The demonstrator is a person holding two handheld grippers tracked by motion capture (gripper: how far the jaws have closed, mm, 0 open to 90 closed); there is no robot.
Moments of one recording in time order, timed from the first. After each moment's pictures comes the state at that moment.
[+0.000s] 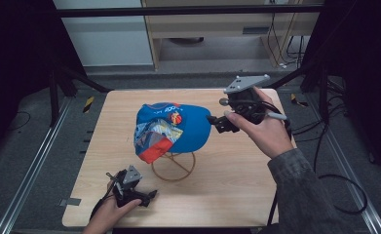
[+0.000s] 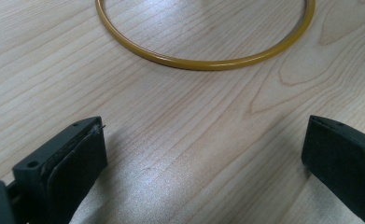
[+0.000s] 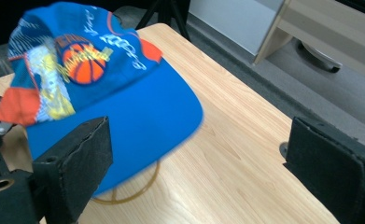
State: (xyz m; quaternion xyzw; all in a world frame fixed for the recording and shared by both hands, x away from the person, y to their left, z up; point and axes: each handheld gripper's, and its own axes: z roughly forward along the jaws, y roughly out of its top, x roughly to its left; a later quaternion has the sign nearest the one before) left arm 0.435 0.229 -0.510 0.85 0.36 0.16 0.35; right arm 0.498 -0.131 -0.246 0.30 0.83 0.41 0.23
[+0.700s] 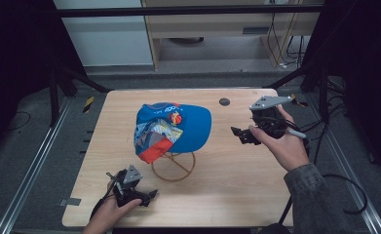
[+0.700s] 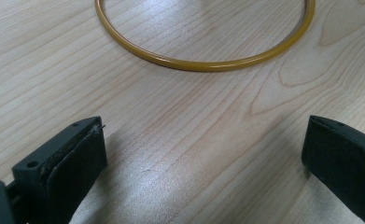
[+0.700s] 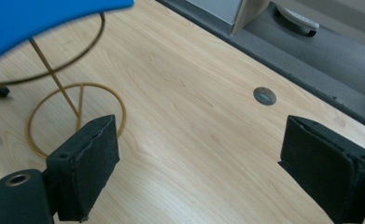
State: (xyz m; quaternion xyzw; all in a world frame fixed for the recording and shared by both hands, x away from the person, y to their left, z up) left arm 0.436 0.229 -0.510 0.85 0.36 0.16 0.35; right arm 0.497 -0.191 -0.303 0.36 0.82 0.38 0.24
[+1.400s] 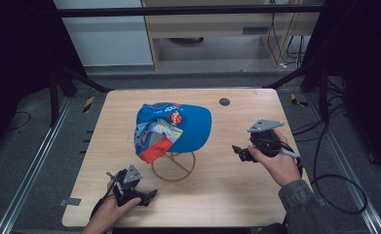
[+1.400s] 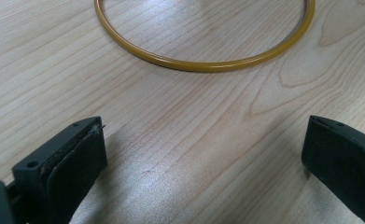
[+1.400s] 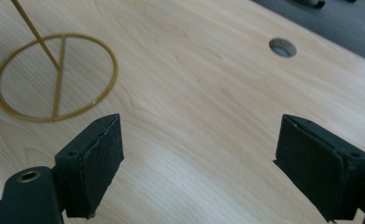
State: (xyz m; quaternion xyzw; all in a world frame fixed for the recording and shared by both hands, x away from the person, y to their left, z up) left arm 0.436 0.229 -0.510 0.85 0.36 0.16 0.35; right arm 0.491 -0.200 -0.382 0.38 0.82 0.36 0.23
